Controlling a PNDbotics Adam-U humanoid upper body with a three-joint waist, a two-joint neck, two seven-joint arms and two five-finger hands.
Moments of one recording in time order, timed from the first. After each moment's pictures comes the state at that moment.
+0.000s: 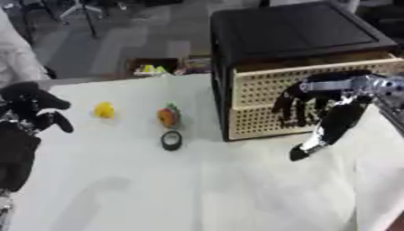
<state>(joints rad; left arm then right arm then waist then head) -0.19 0.24 0.08 -1.99 0.46 -0.20 -0.37 -0.82 -0.71 0.42 -1.62 0.31 0.33 0.89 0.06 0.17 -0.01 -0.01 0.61</state>
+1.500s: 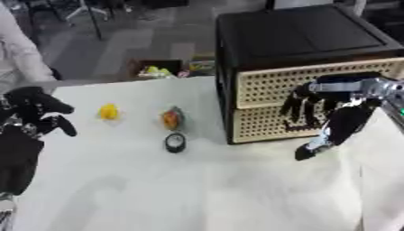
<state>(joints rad) -0.18 0.23 0.09 -1.99 0.45 -0.19 -0.37 -0.77 -0.74 0.38 -1.68 0.30 0.33 0.88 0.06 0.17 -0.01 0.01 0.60</state>
